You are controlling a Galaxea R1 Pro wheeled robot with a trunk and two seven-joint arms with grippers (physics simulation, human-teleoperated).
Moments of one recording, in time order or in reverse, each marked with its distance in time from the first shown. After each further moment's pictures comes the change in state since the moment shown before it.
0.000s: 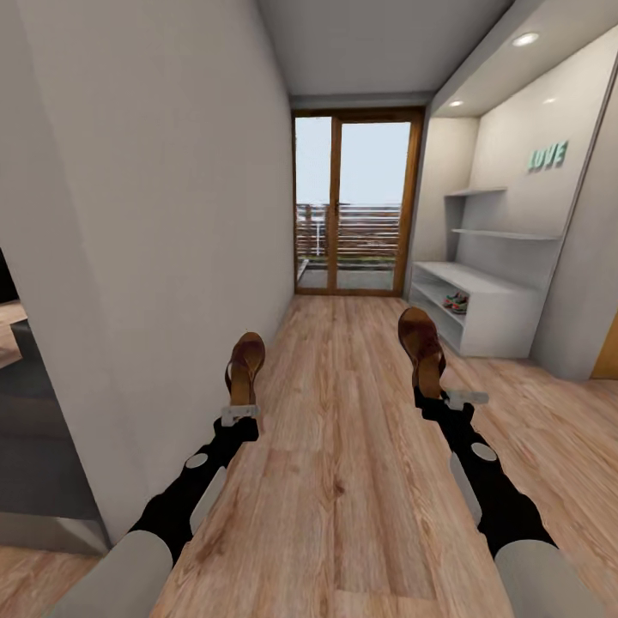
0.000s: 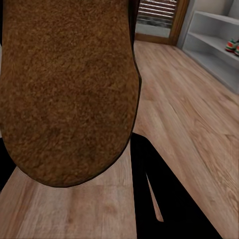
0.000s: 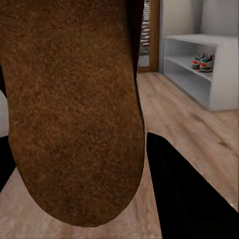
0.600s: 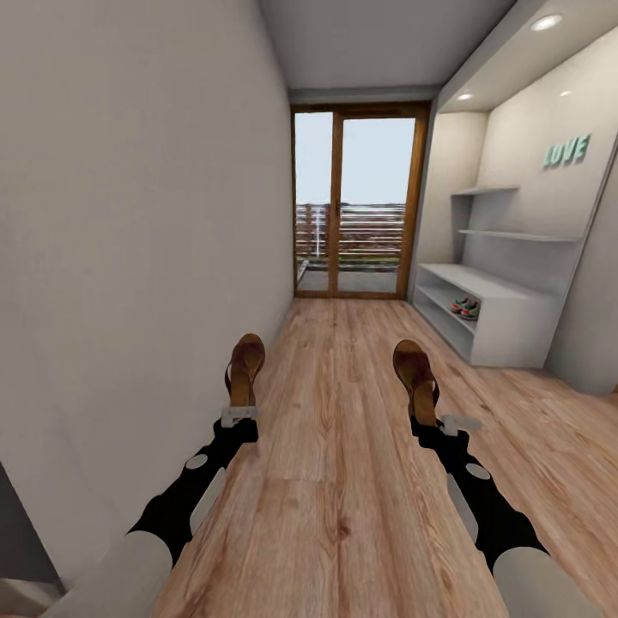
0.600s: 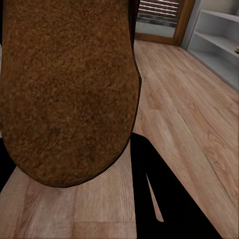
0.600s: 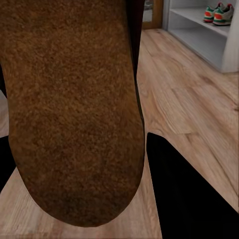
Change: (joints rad) left arm 0.000 0.001 0.000 0.009 -0.001 0.000 0.001; right arm 0.001 -0.001 -0.001 0.184 0.001 -0.001 0.000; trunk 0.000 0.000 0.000
